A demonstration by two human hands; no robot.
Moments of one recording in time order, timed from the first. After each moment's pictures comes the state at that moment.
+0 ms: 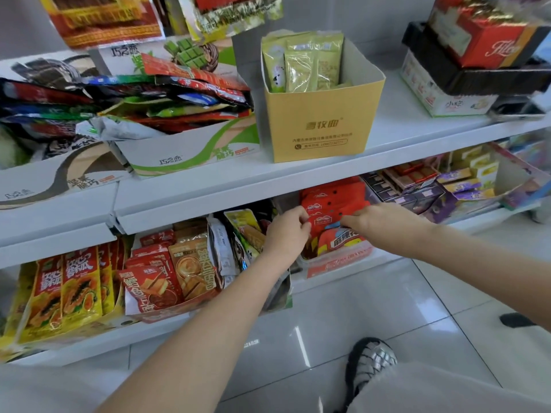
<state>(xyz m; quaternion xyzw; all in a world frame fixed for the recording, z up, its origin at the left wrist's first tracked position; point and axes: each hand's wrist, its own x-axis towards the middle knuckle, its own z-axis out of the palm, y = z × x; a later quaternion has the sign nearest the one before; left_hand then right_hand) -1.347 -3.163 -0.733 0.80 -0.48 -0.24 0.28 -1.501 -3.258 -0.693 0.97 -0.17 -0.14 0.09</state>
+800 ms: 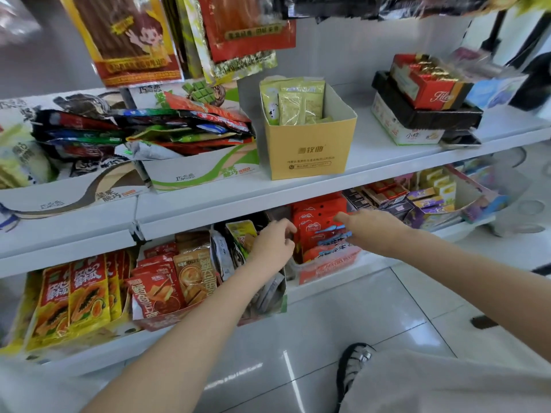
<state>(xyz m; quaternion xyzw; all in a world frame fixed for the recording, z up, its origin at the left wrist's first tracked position) -1.346 -3.123 -0.698 0.77 -0.53 -0.24 0.26 -1.505 -3.234 -0.662 0.94 -0.30 -0.13 0.02</state>
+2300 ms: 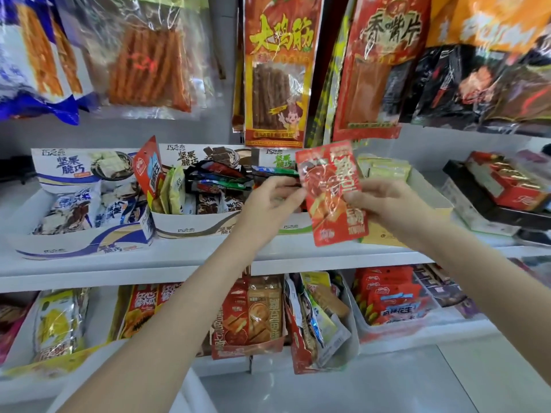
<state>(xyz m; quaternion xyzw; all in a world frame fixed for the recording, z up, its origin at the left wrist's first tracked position) -1.209 -3.026 -0.536 0.65 -0.42 -0.23 0.59 -1.357 -3.149 -0.506 0.75 -0.27 0.20 -0.57</state>
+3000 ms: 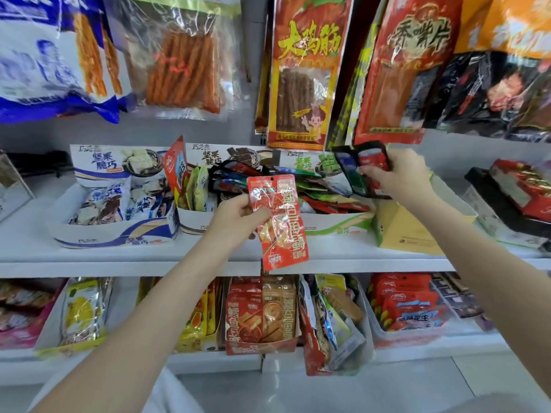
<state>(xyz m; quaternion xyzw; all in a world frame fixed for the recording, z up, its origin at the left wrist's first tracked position) -1.173 -2.973 -0.544 0.72 -0.32 -0.24 0.57 -1.312 -3.193 -0.498 0.87 -0.35 0.32 -0.15</state>
